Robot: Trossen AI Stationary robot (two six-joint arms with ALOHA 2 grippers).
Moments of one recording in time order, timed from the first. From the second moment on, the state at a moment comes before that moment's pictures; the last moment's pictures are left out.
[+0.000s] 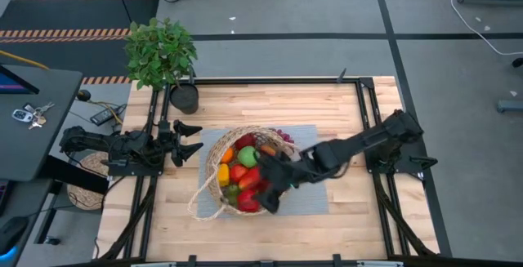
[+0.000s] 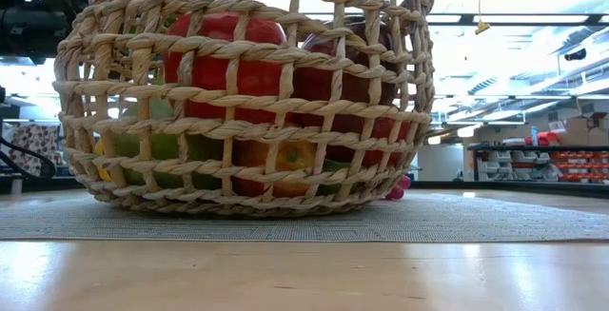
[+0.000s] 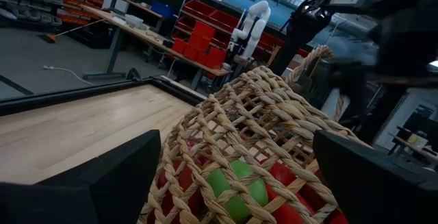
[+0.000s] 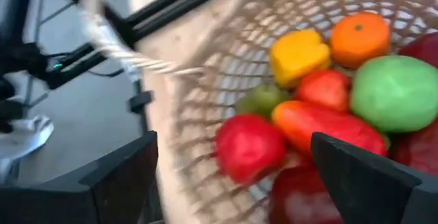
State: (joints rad) left arm -0.19 0.06 0.01 0.16 -0.45 -0.40; right arm 0.37 1.80 1.74 -0.70 0.21 0.76
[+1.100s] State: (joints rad) left arm -0.19 0.06 0.01 0.16 -0.45 -0.40; right arm 0.75 1.80 1.61 -1.57 0.42 1.59
